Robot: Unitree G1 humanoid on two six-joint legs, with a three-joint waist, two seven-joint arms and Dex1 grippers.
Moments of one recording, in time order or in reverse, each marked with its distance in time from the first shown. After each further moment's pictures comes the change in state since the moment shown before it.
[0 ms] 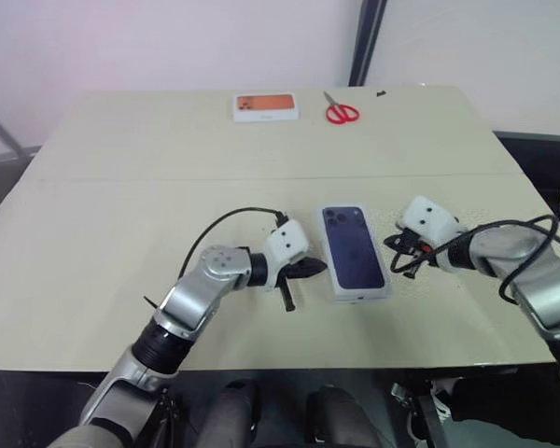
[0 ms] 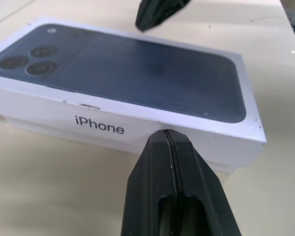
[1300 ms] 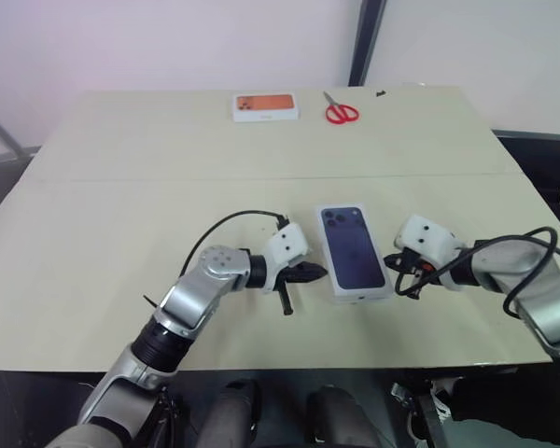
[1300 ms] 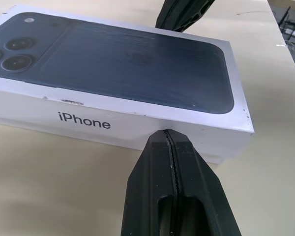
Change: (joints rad) left arm -0.007 -0.004 -0.010 0.015 -0.010 0.003 -0.055; right arm 0.083 -0.020 -0.025 -0.098 0.005 0.014 0.115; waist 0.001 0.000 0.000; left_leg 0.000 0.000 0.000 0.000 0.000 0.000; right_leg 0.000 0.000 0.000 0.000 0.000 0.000
